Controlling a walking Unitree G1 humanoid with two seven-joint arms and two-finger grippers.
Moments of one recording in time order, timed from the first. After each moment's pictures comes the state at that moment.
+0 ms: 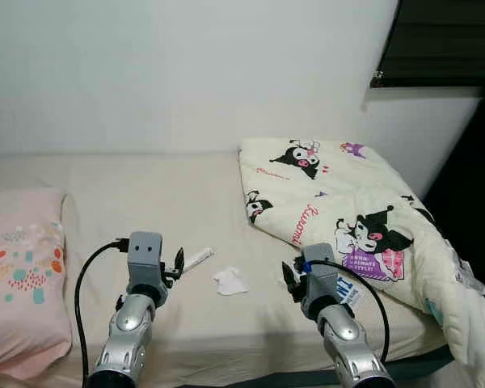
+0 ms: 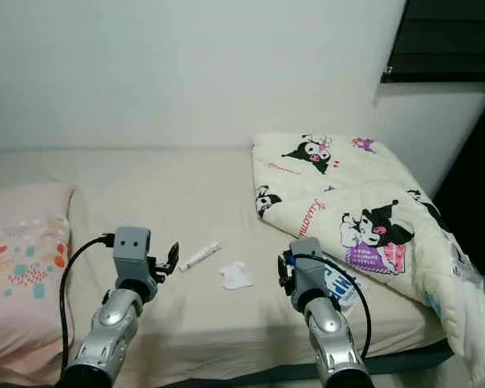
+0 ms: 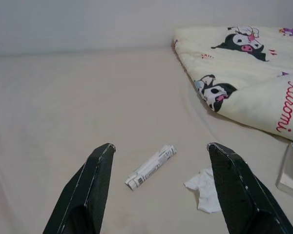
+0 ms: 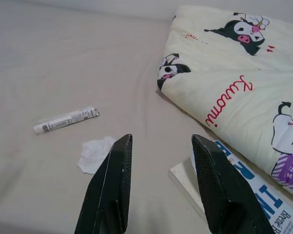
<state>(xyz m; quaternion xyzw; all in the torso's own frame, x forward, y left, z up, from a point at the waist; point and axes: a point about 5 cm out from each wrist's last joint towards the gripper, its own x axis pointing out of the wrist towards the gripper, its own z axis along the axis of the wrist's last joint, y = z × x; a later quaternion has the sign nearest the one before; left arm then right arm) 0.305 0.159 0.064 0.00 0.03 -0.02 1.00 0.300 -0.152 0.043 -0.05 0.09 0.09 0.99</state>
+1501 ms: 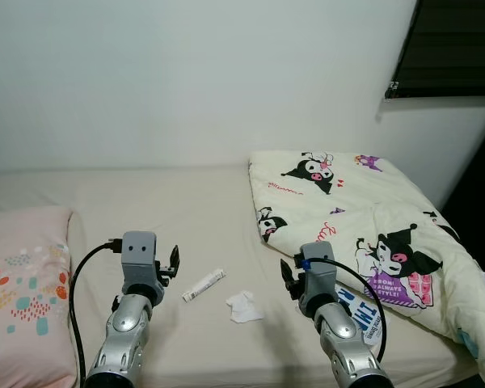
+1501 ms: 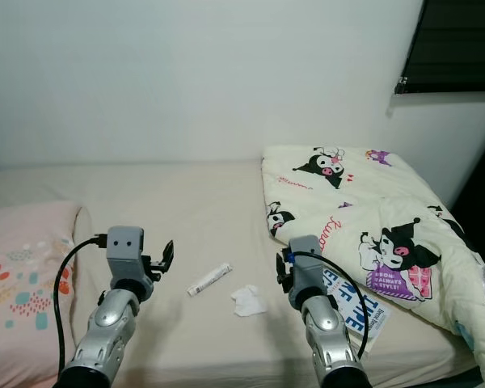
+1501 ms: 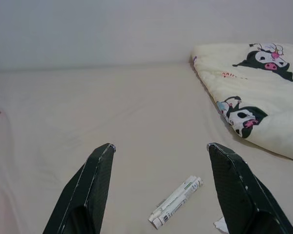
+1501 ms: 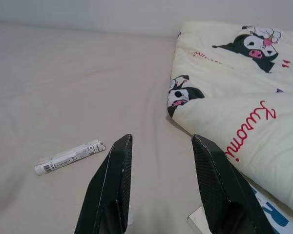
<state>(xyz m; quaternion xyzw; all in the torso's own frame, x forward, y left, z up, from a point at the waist) 0.304 0.162 0.068 -0.01 0.02 -0.01 1.00 0.302 -0.149 0.045 -0.04 0.09 0.08 0.99</state>
